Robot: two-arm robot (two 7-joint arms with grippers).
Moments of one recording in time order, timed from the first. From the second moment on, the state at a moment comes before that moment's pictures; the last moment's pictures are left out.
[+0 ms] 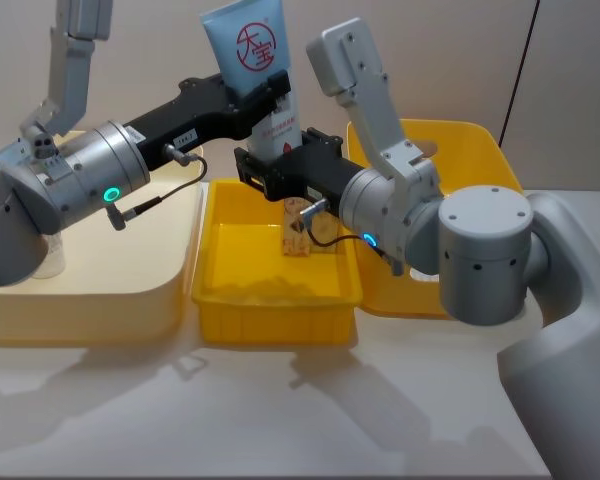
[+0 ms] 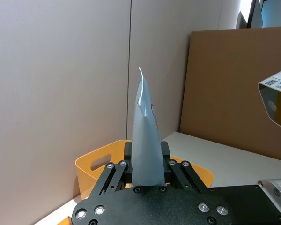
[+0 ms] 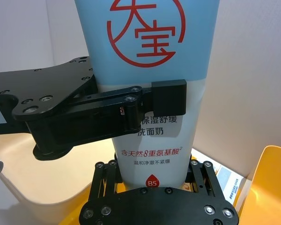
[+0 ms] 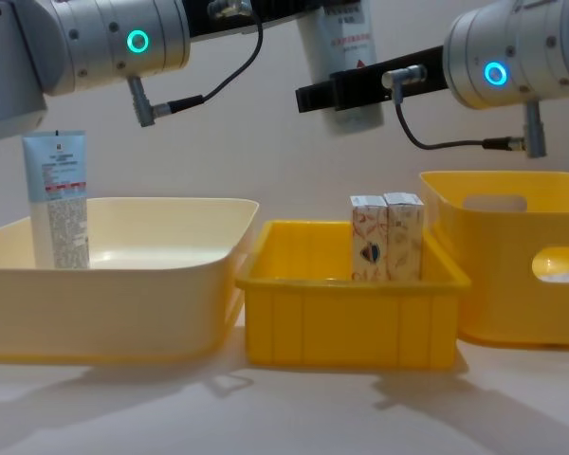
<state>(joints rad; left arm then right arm) -0.75 0.24 0.46 -1.26 -0.69 0.14 -0.63 0.54 0.15 -0.41 -1.58 0.16 0.58 0.22</state>
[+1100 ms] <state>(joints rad) -0.75 0.24 0.46 -1.26 -0.69 0.14 -0.63 0.54 0.15 -0.41 -1.58 0.16 0.58 0.22</state>
